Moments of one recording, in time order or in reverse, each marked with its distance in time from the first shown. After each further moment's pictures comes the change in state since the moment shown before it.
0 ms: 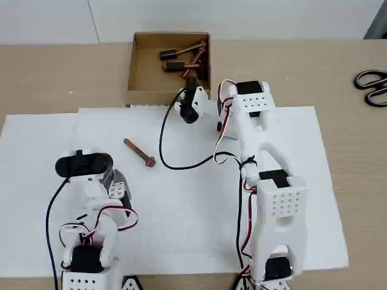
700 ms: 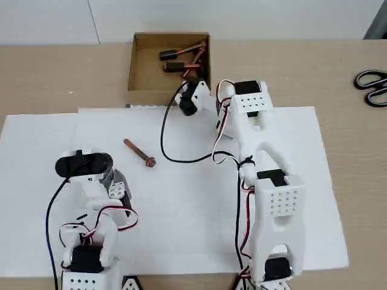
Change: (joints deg) left arm 0.0 0.0 0.0 0.0 0.0; right arm -0.8 1.8 -1.7 0.6 -11.5
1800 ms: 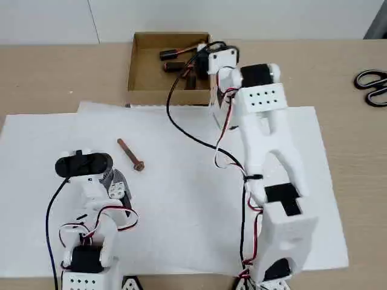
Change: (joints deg) left arm 0.0 0.0 0.0 0.0 0.0; right arm -1.0 -20.6 -3.1 20.7 -44.0
